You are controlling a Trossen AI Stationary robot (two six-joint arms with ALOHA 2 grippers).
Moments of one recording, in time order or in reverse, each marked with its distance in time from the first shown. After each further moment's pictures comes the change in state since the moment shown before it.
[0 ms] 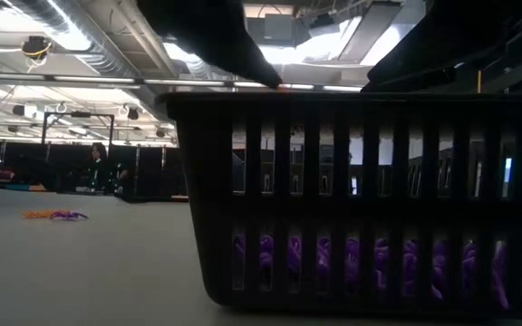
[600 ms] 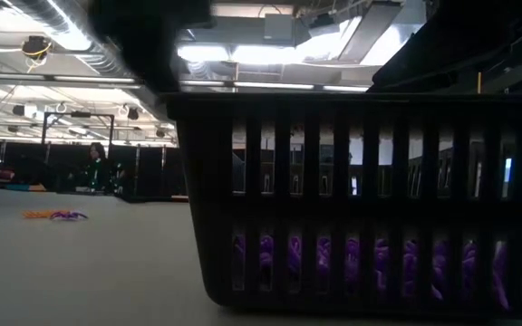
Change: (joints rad) left arm 0.088 -0.153 0.001 -0.553 0.122 -0.295; right arm 0.000 0.000 -0.001 -0.012 -0.024 0.000
